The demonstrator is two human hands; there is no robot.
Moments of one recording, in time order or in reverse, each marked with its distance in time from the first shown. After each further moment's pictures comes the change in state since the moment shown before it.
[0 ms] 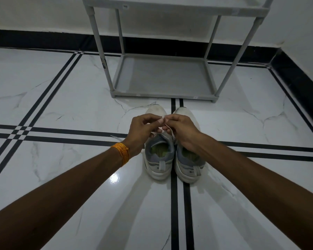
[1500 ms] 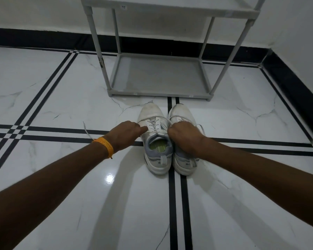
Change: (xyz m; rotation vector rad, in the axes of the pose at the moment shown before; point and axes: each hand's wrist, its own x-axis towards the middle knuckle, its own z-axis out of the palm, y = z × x) left_hand 0.012 -0.024 -0.058 1.423 -0.429 0.607; right_hand -0.026 -0.002 -0.017 -1.941 -0.231 -0.594
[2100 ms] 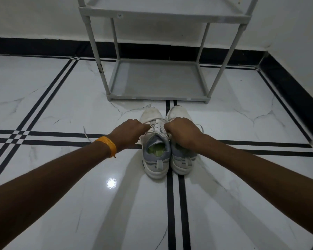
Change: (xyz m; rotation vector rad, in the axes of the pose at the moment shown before) left_hand 0.014 0.013 -0.013 -0.077 0.054 -0.054; right_hand 0.005 0.012 -0.004 0.250 0.112 0.115
